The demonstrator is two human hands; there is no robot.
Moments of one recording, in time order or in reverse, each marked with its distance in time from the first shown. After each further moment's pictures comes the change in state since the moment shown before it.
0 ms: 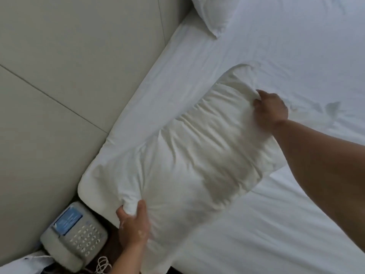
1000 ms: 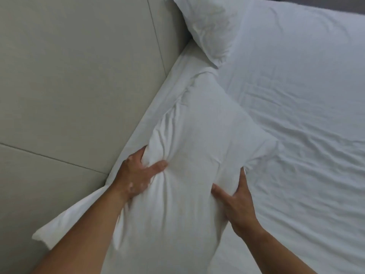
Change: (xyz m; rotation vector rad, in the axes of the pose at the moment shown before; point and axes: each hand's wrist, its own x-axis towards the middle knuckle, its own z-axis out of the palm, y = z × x) left_hand 0.052 0.295 -0.018 0.206 -0.447 0.837; right_hand -0.115 -0.079 0.072 1.009 -0.154 0.206
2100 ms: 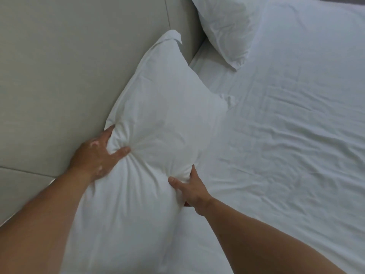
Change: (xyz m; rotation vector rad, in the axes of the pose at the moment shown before) left_hand 0.098 -0.062 -0.129 0.654 0.199 -0.130; right_hand 0.096 0.025 0.189 0.089 -0.425 0.367
